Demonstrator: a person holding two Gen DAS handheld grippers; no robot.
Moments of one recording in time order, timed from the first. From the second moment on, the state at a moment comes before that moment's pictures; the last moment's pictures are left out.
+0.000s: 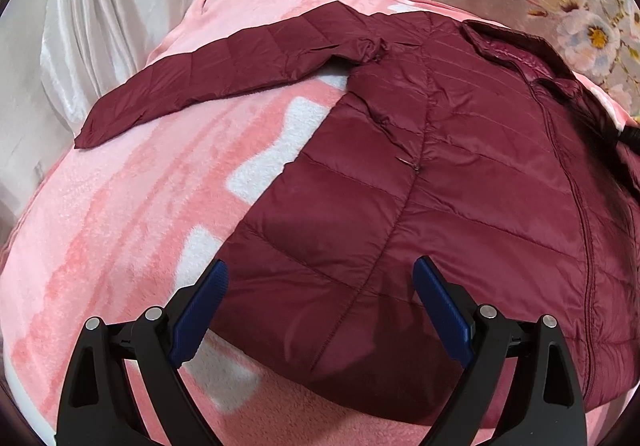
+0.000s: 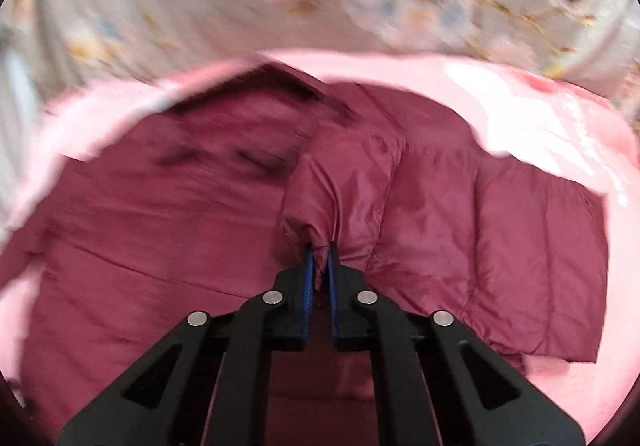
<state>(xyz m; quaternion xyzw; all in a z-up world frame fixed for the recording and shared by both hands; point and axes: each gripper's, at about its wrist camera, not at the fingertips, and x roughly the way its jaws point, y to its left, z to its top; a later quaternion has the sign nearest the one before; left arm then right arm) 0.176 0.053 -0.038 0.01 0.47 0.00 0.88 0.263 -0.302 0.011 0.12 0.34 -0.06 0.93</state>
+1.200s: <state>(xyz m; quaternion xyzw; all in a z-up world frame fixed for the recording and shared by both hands) 0.335 -0.005 -0.038 -0.18 0.52 -0.15 0.82 0.193 -0.422 -0.043 0.32 0.34 -0.09 0.88</state>
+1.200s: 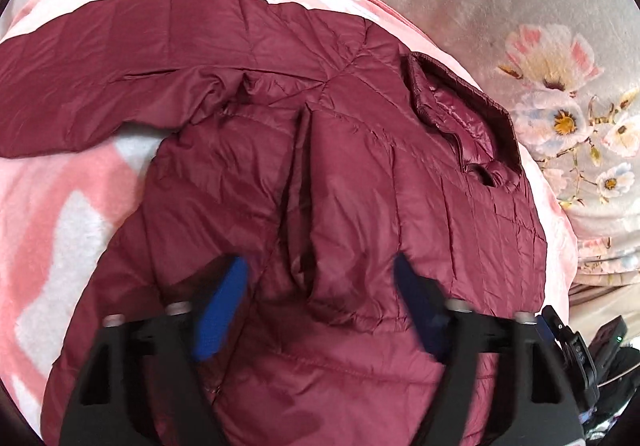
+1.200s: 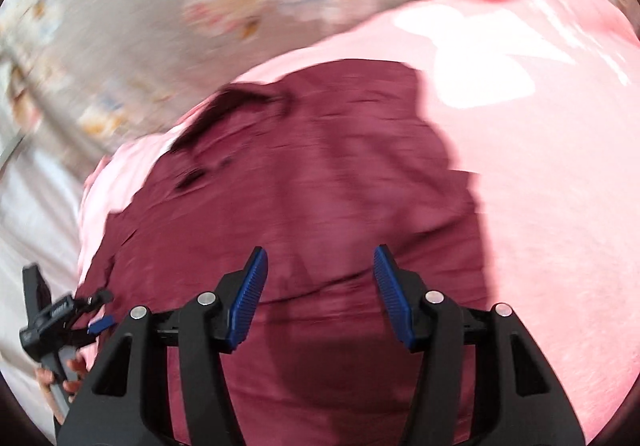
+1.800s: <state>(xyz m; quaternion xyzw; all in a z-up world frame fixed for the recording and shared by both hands) 0.348 -0.022 -0.032 -0.04 0.48 -0.13 0.87 0.200 -0.449 -0.034 0.29 0.30 -0.17 0.89</state>
